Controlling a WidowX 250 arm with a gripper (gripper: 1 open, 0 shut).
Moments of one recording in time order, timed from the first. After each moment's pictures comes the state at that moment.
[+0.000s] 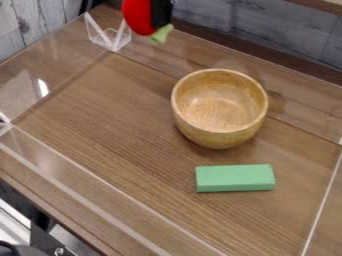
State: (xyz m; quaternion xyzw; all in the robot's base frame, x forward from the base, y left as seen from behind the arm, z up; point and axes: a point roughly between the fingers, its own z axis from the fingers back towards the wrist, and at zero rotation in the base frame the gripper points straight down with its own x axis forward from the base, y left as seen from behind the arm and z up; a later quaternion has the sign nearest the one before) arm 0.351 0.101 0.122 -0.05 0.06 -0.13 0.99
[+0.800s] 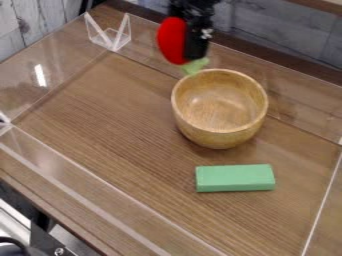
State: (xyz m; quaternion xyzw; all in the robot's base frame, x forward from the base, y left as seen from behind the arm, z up) arm 0.320 0.073 0.125 -0.04 0.08 -0.25 0.96
